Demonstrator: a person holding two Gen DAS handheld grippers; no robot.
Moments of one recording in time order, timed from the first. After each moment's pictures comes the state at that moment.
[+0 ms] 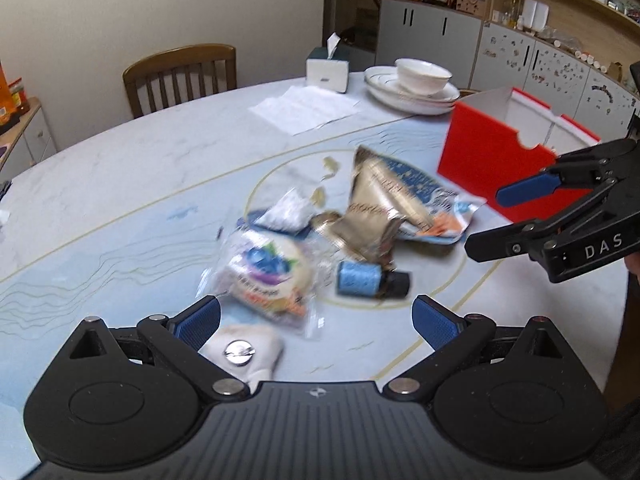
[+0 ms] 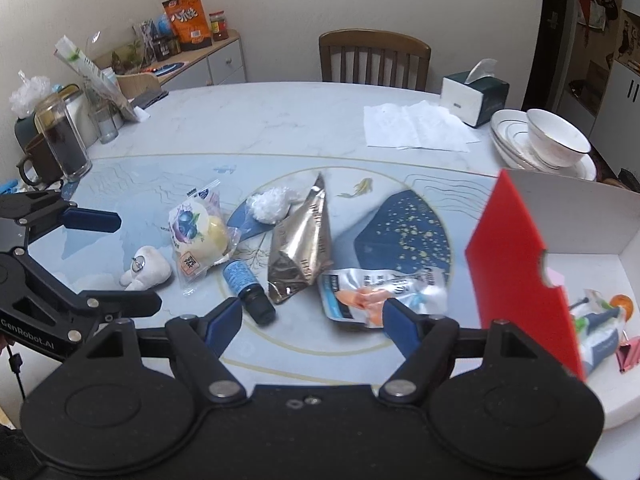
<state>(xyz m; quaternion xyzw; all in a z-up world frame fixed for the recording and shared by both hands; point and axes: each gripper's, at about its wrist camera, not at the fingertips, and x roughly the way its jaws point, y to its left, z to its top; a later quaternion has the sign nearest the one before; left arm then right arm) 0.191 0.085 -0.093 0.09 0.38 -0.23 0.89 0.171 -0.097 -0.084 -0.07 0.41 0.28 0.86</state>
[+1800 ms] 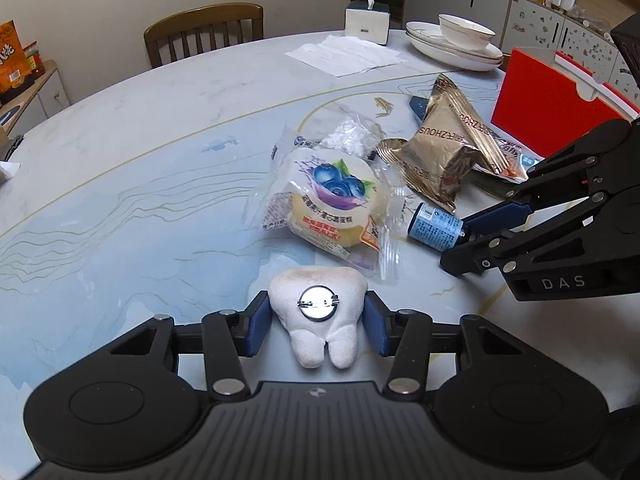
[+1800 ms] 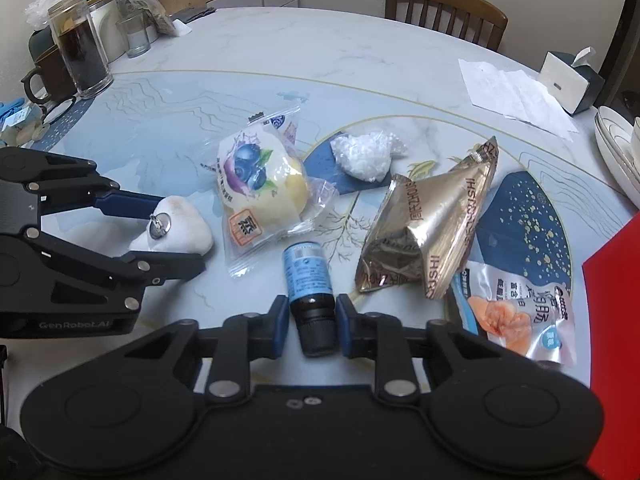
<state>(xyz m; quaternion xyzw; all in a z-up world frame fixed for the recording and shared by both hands) 0.205 0.114 -0.141 0.10 0.42 -0.19 0.88 0.178 -0.008 -0.135 -0.14 0.47 0.33 0.81</state>
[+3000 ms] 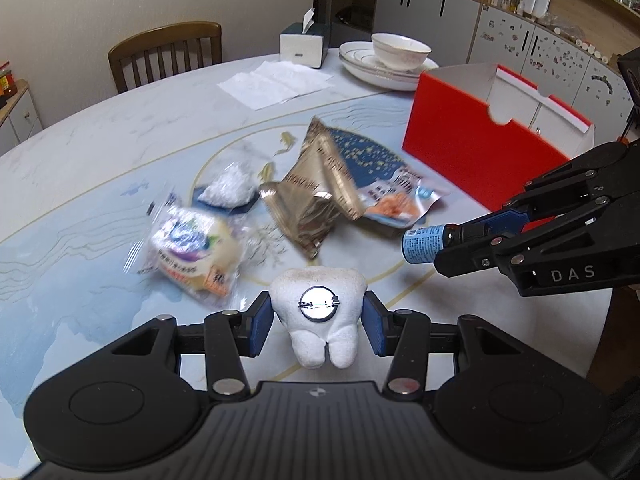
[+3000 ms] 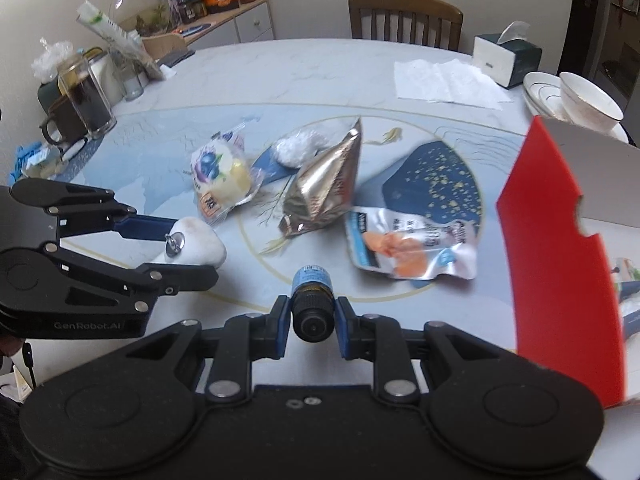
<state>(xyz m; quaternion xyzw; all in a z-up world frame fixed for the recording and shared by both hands) 0.172 0.027 -0.099 0.09 0.41 -0.23 0.88 0.164 -0.121 -0.094 -0.07 0.46 0.33 0.83</state>
